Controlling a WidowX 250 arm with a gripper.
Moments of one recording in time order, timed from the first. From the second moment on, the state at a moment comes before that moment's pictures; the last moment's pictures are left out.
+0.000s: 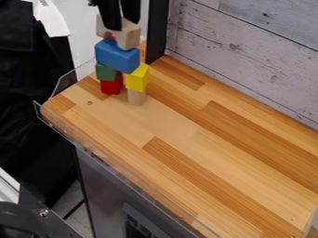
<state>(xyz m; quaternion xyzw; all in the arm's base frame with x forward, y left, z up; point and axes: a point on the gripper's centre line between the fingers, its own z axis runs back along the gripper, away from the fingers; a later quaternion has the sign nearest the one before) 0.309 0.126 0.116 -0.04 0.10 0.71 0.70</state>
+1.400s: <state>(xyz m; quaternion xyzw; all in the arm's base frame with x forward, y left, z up) 0.311 0.117 0.113 -0.08 0.11 0.72 0.68</state>
